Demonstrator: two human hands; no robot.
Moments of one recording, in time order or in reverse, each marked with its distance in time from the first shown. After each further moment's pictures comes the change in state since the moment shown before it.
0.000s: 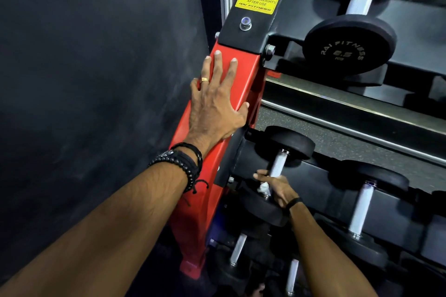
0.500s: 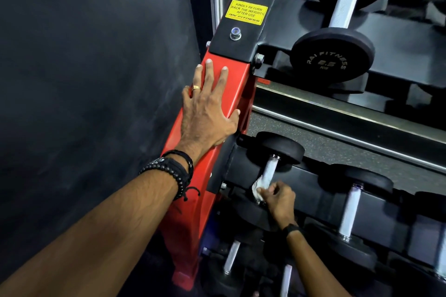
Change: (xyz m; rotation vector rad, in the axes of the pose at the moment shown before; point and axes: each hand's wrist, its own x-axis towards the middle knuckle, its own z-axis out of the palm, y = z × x) left_hand 0.001 -0.001 0.002 0.009 0.012 0.004; right_hand -0.048 0.011 -0.017 -0.576 0.457 -0.579
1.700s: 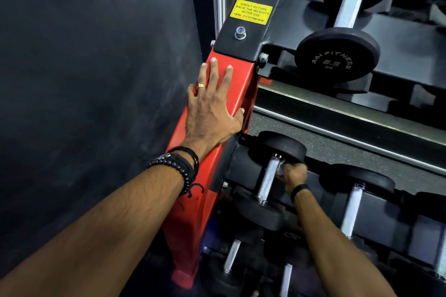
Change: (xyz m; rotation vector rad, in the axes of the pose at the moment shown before) left_hand 0.000 0.000 -0.002 0.004 -0.010 0.004; right_hand 0.089 -0.006 0.006 0.346 0.125 0.484
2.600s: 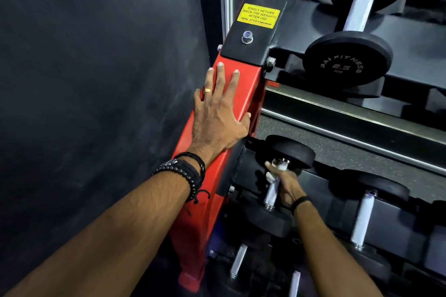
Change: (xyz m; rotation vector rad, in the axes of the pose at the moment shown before) left_hand -0.001 0.002 -0.001 0.002 -0.017 -0.015; right_hand -0.039 -0.005 0.010 0.312 -0.568 0.204
